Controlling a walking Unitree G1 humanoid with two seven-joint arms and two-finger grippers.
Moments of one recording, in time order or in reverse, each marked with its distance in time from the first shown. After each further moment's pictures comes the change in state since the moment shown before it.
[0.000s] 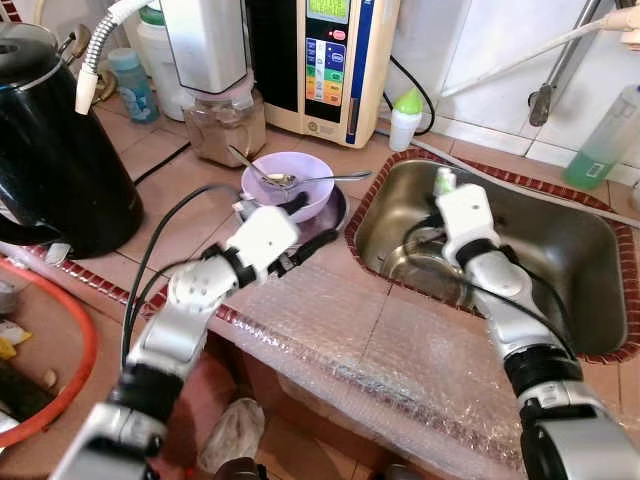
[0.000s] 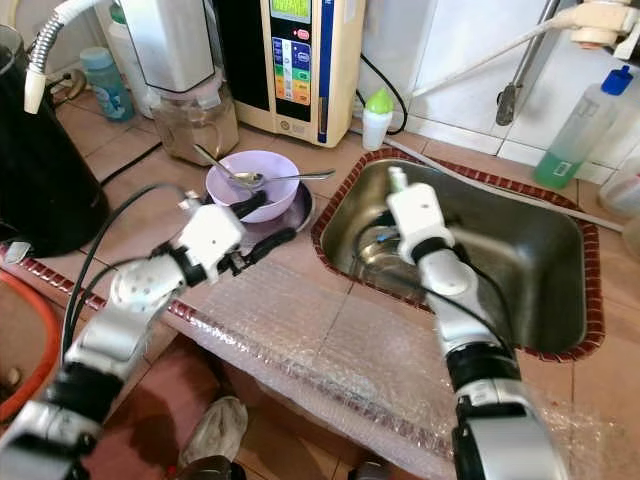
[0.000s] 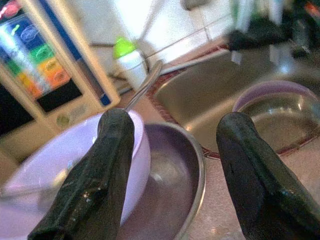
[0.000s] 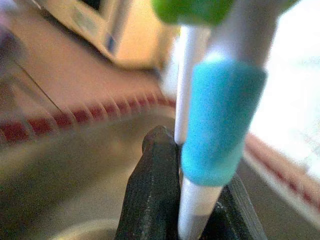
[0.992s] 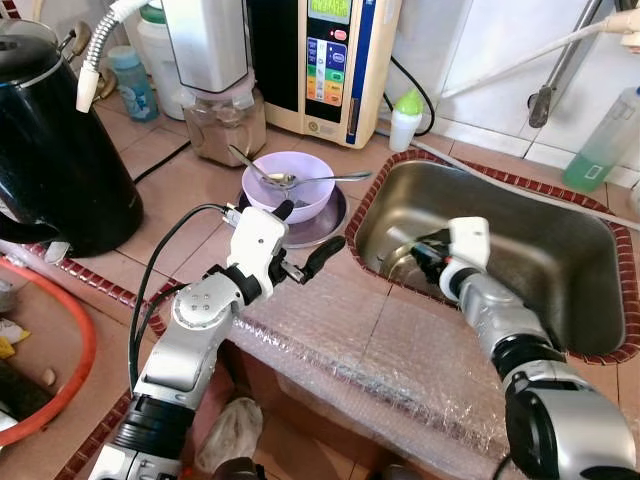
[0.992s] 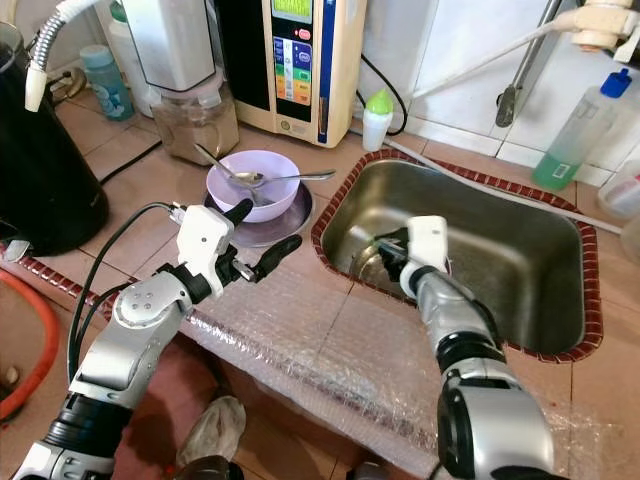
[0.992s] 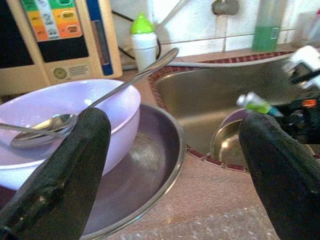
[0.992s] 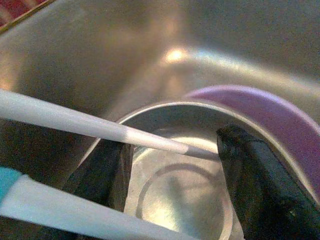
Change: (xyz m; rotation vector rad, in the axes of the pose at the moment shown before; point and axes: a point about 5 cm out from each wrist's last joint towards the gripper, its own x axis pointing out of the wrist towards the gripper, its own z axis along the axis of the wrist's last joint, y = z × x) left arm -0.006 -0.016 0.004 -0.242 0.053 0.082; right arm -0.003 0.013 -0.050 0.528 0.398 0.020
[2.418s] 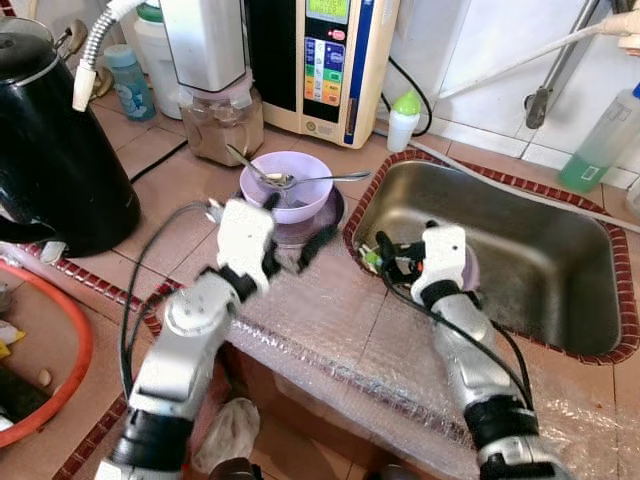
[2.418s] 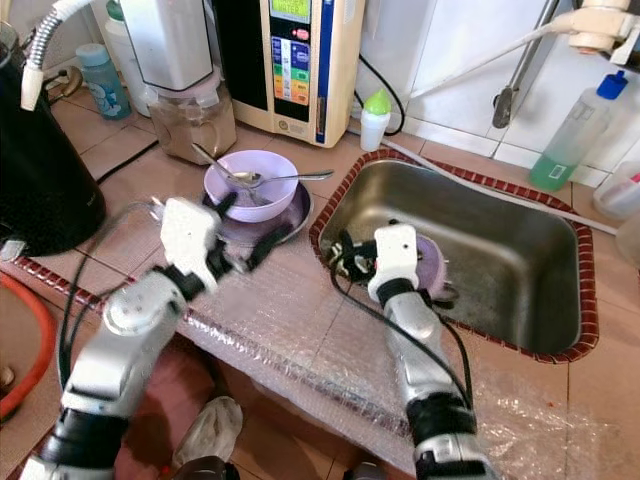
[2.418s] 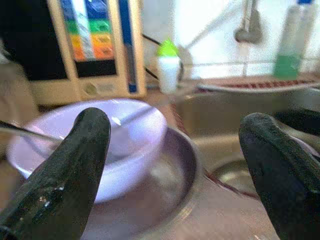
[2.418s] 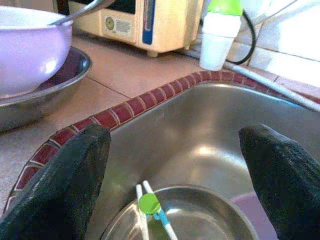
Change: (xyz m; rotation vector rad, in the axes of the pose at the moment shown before) left arm -0.007 0.007 0.020 -0.016 -0.080 0.131; right arm -0.037 0.061 -0.002 -0.255 -0.443 0.075
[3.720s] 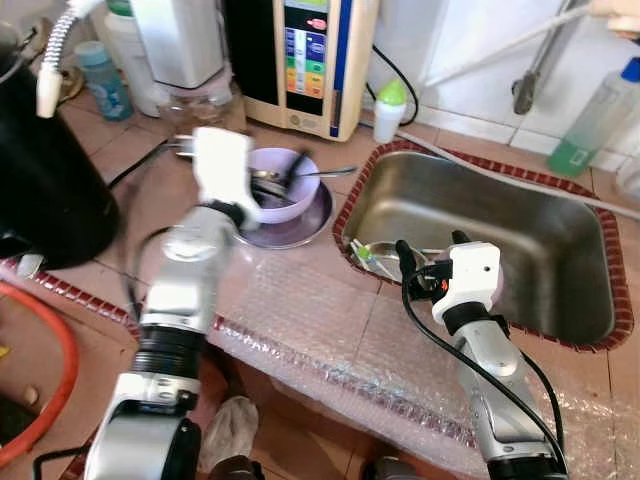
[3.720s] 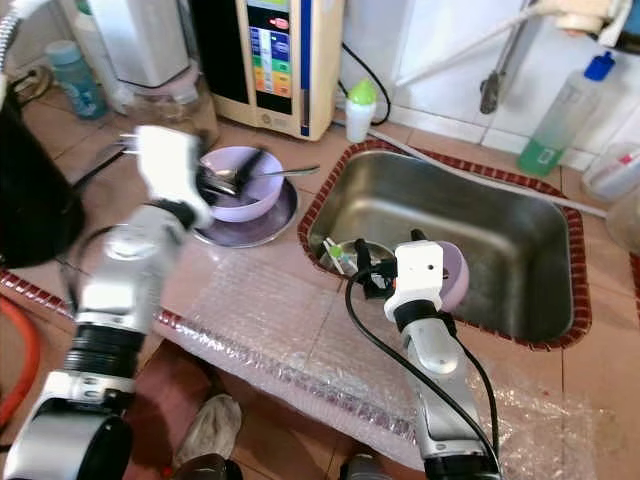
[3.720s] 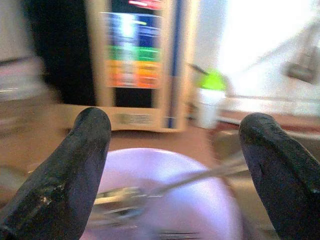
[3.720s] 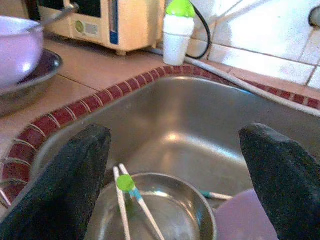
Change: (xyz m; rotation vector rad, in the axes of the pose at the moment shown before) left arm 0.054 0.026 0.023 -0.041 -0.045 0.031; right arm -0.043 -0.005 0.017 -0.005 -0.011 -0.053
